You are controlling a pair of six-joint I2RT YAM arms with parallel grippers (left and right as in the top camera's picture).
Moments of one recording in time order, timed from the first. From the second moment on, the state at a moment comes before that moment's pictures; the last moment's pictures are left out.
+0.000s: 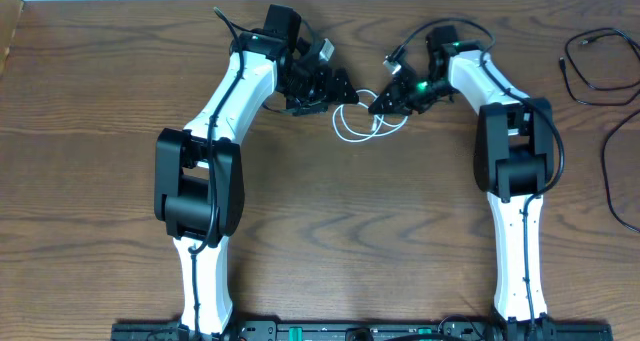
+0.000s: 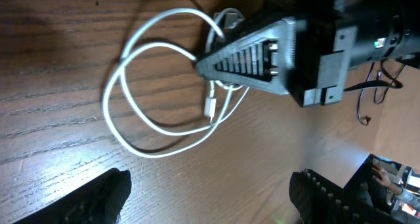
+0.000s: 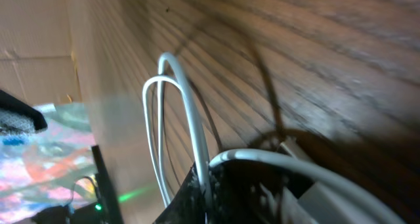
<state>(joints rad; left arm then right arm) -0.26 2.18 1.79 -0.90 0.69 -0.25 0.15 2.59 2.02 -0.94 -0.95 -0.05</state>
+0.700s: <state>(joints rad) -0.20 1.90 1.79 -0.94 0.35 -0.19 -0.09 1.95 2.00 -0.91 -0.68 0.10</state>
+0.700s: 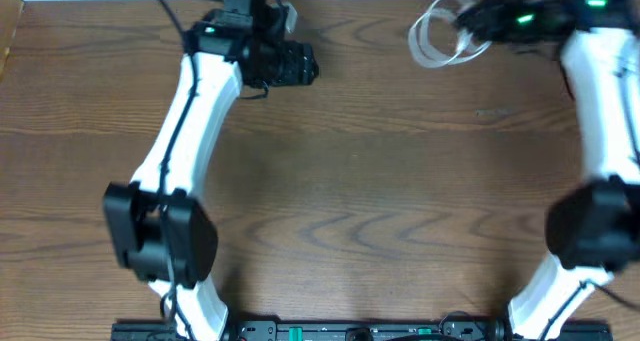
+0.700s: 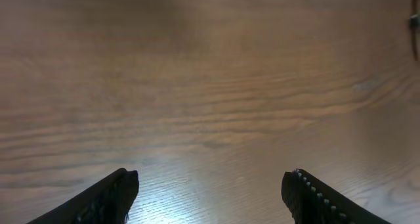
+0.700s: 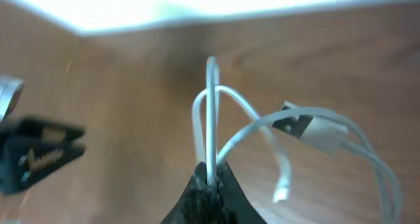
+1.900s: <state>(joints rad) -0.22 1.88 1.79 -0.95 0.33 -0.20 -0.90 2.04 2.00 -1.12 -0.48 0.15</state>
